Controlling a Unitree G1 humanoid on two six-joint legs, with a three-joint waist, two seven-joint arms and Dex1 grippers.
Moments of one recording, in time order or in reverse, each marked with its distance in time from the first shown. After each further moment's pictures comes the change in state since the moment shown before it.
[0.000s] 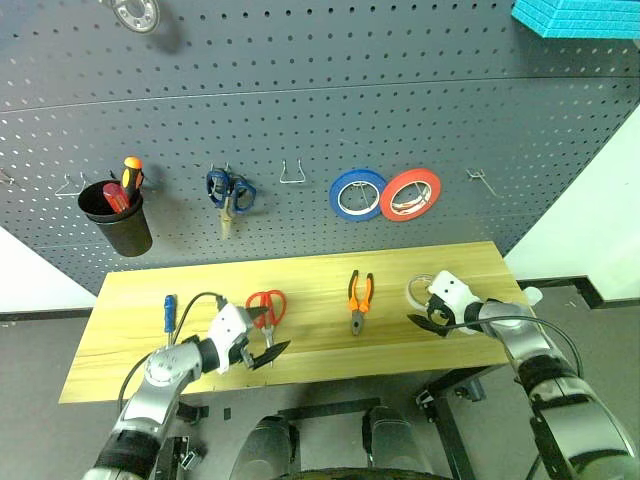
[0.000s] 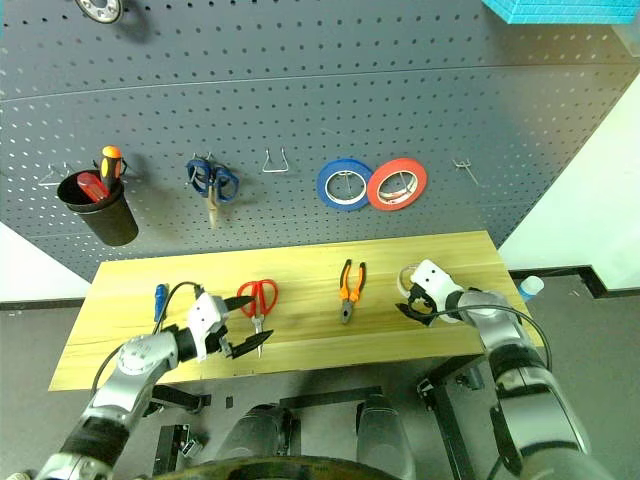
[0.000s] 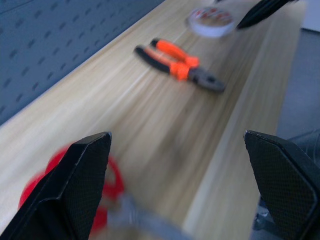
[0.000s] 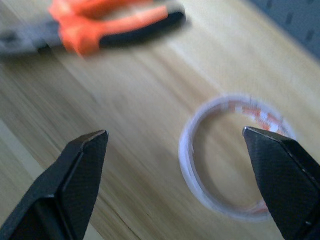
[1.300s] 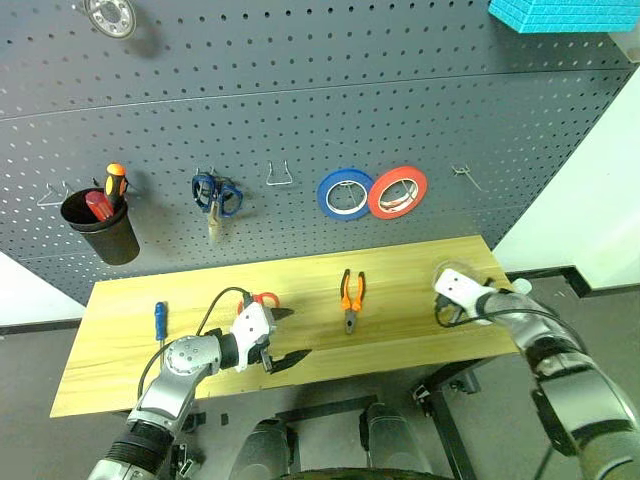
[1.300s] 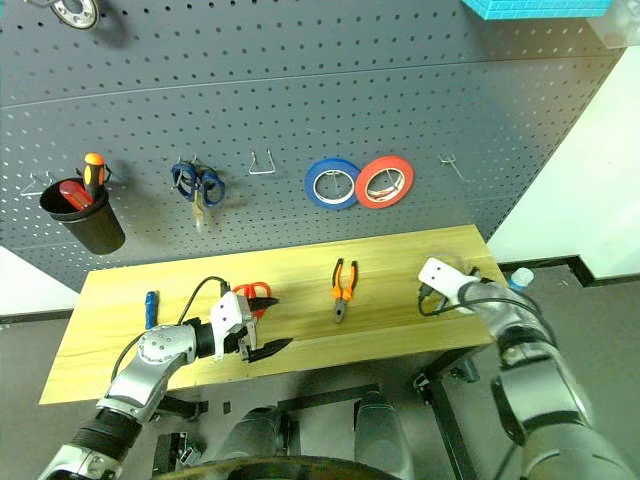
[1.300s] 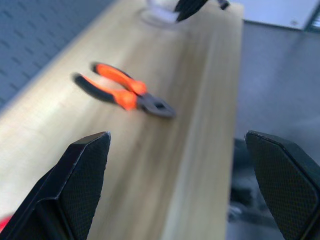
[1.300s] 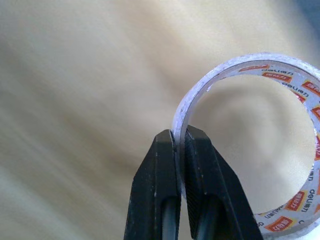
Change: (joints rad) left arm 0.037 -0.014 -0.053 -0.132 0.019 0.041 -0.001; right arm -0.034 -0.130 0.097 0.084 -0.239 -0.177 -0.387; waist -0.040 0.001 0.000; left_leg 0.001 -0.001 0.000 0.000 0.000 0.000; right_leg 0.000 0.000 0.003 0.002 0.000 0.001
